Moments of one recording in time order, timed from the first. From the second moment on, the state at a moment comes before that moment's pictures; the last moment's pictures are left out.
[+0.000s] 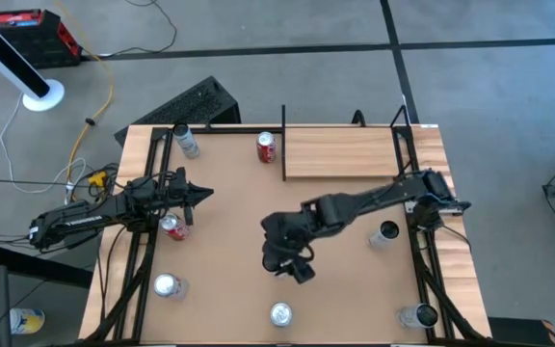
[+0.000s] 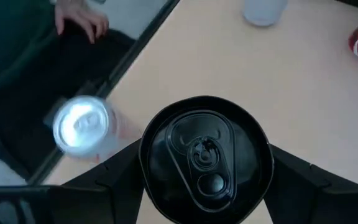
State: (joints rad) left arm 0.29 0.12 0.02 0.00 -0.01 -0.18; right arm 0.25 1.91 1.78 -0.71 -0.24 -0.18
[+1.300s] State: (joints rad) left arm 0.29 0.12 0.02 0.00 -0.01 -0.18; right arm 0.07 2.03 1.73 -0.52 -0.55 -0.40
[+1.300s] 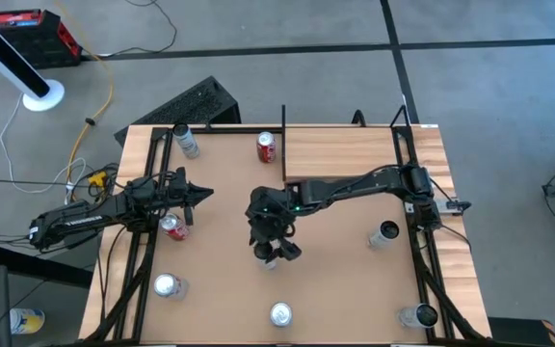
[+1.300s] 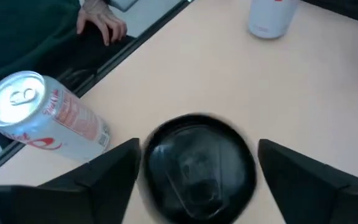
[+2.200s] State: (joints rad) left arm 0.29 0.12 0.02 0.00 -0.01 -0.18; right arm 0.35 2.03 2.01 -0.73 0.26 0.26
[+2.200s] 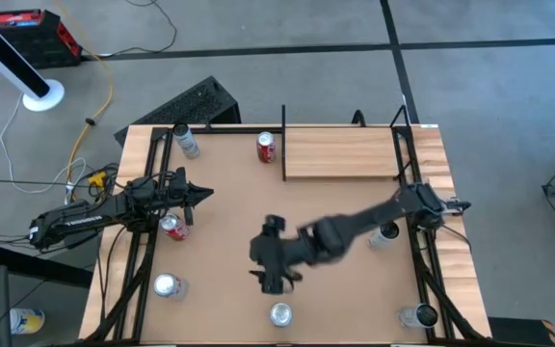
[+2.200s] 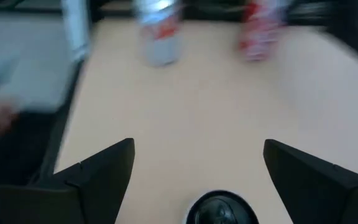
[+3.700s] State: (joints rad) left arm 0.29 0.12 0.02 0.00 -0.01 -0.18; right arm 0.38 2.03 1.88 -0.82 0.39 0.75
